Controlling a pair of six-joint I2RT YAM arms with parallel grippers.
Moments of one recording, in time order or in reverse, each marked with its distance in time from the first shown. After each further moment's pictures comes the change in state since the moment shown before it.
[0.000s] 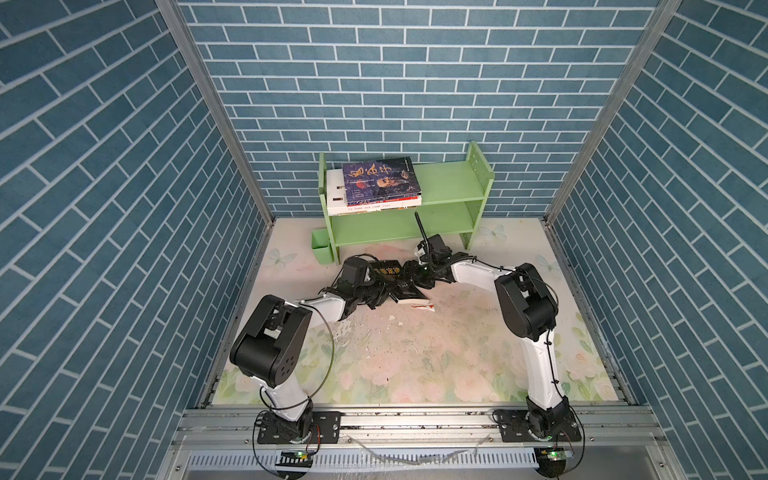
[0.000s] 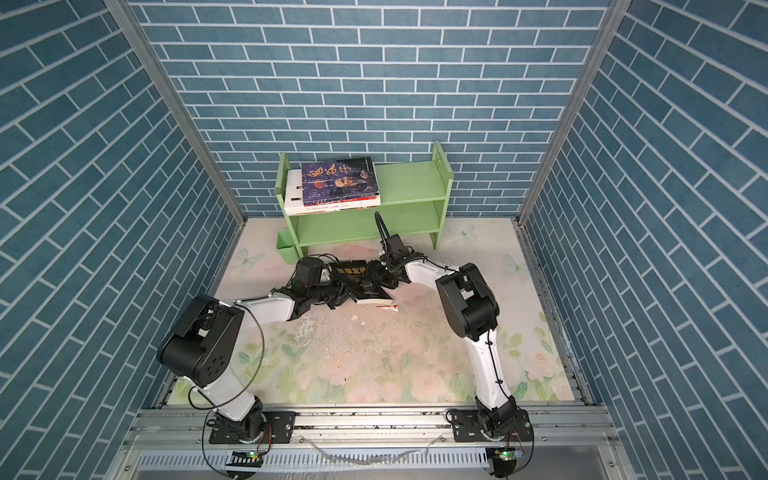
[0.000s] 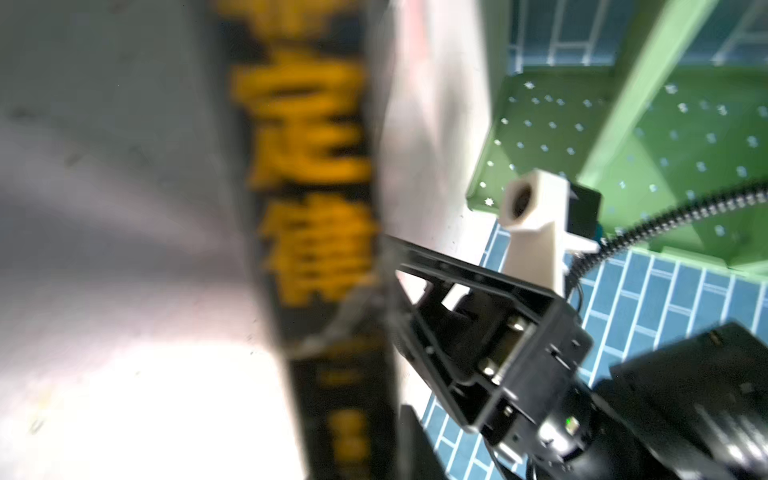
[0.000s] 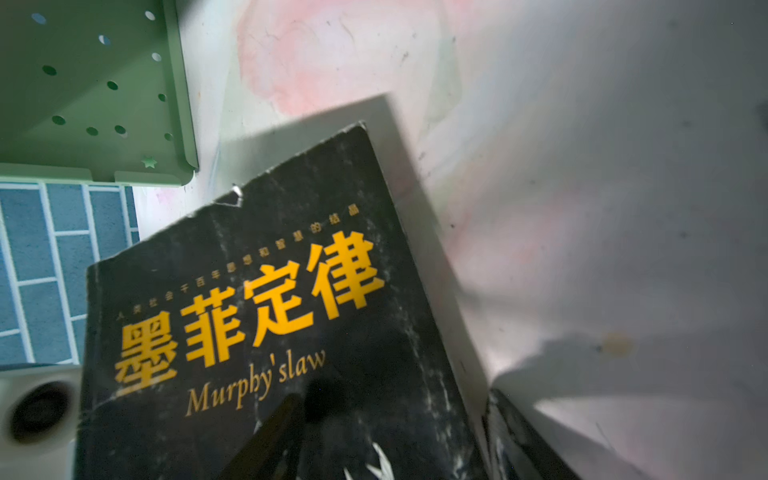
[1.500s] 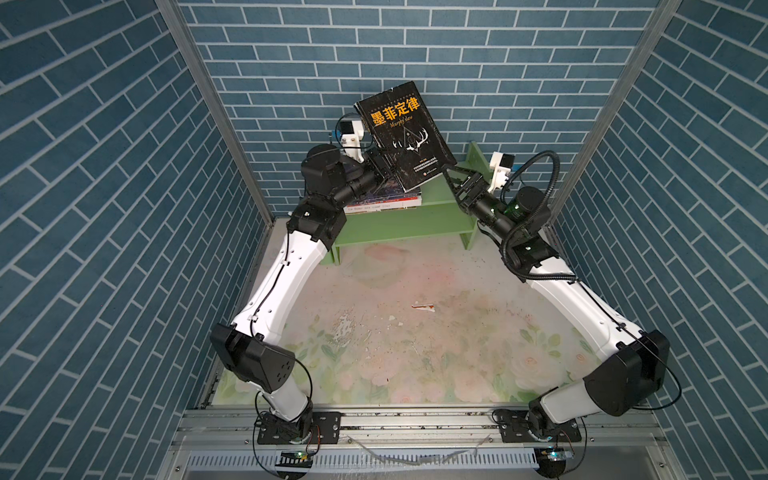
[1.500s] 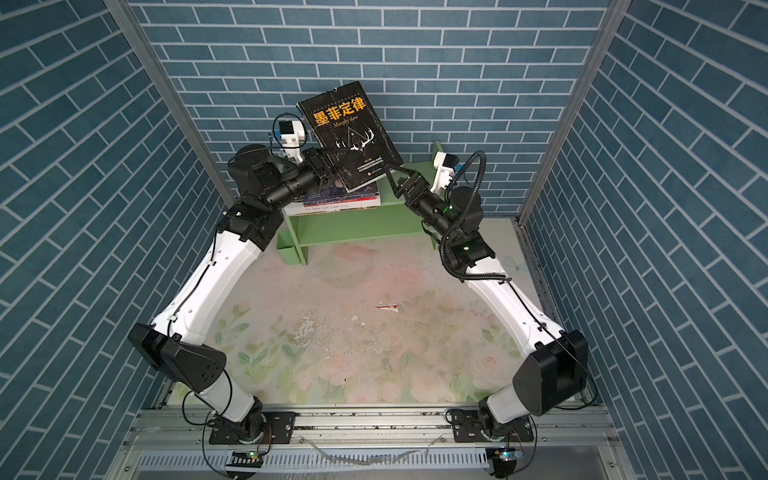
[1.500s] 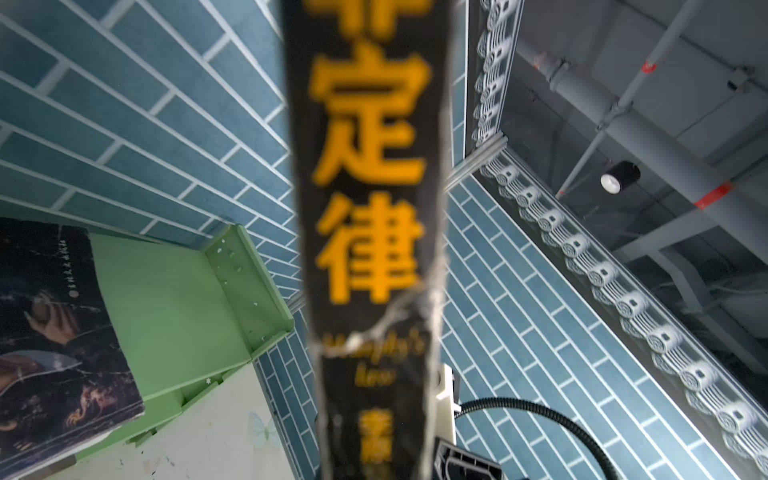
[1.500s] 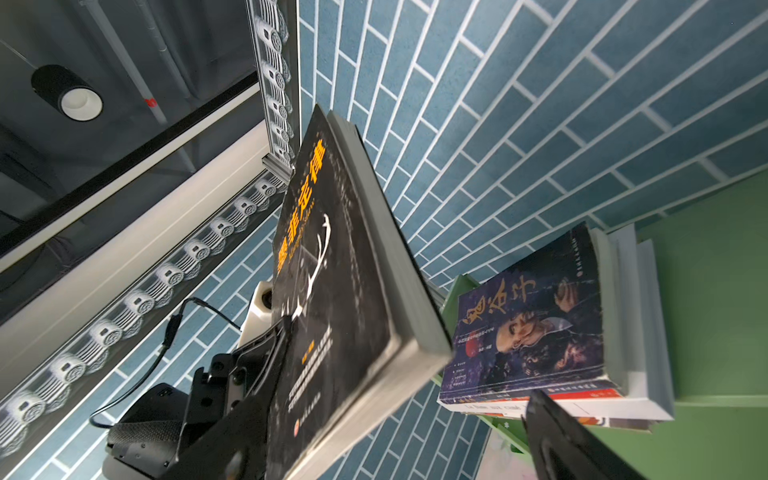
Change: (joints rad) left arm 0.018 -0.031 1.097 -0.267 -0.014 0.282; right arm -0.107 -0.651 -0.089 0.644 0.045 0.335
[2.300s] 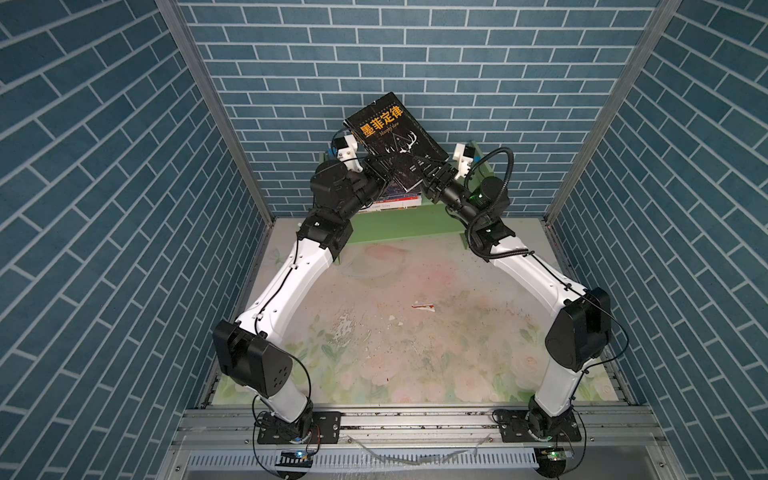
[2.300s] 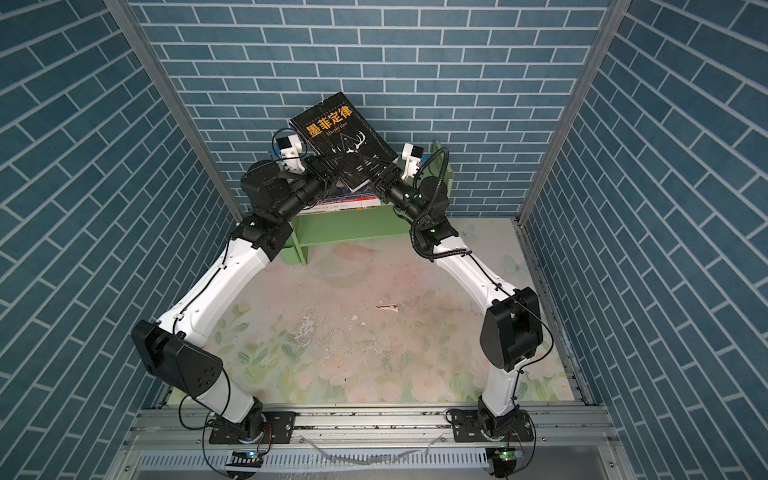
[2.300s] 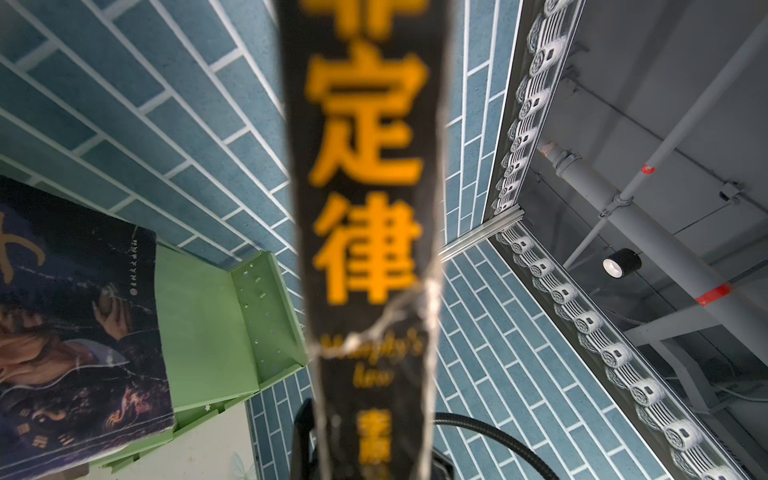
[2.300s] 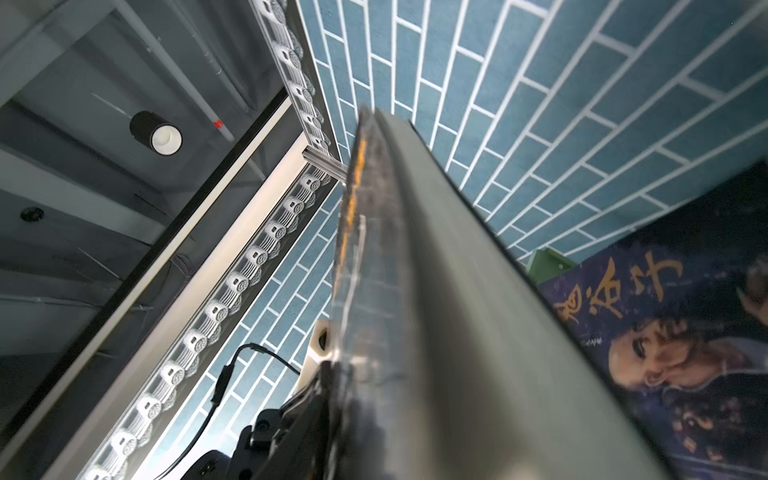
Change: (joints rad) left arm -0.024 -0.040 -0.179 0.161 -0.167 -0.108; right arm 0.060 0.295 0.245 0.182 -0.070 0.256
